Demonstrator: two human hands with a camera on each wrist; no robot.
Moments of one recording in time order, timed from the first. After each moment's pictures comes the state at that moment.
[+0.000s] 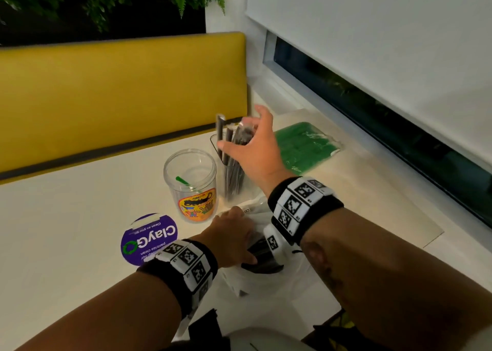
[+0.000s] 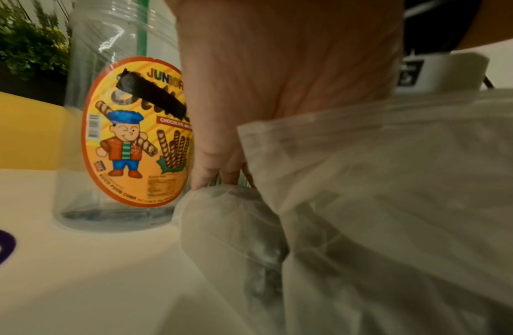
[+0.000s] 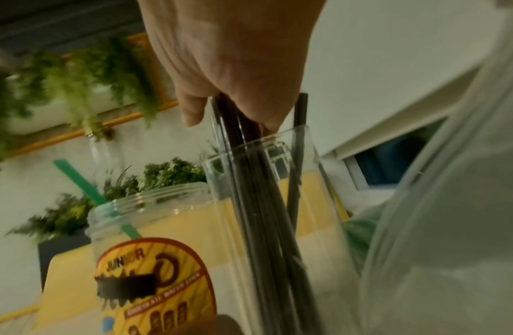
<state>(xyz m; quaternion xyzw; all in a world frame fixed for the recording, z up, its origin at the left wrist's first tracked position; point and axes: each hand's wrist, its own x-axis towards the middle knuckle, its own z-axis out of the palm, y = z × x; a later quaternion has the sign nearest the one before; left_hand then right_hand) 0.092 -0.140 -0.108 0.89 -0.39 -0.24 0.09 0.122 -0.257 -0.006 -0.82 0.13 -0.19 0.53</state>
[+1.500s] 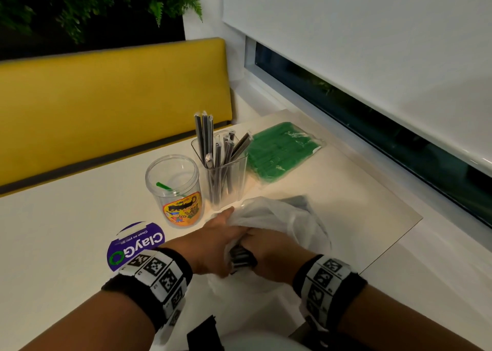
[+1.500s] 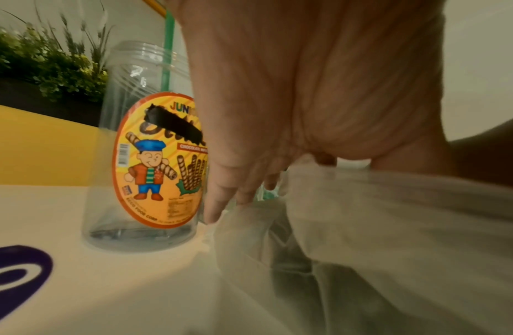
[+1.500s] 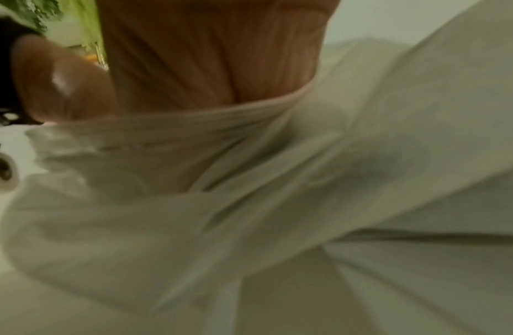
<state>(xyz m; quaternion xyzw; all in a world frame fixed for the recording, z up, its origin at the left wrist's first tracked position) 0.097 -0.126 -0.111 0.84 -0.45 -0.29 0.11 -0.006 -0.288 -0.134 -0.97 -0.10 0.04 0.22</state>
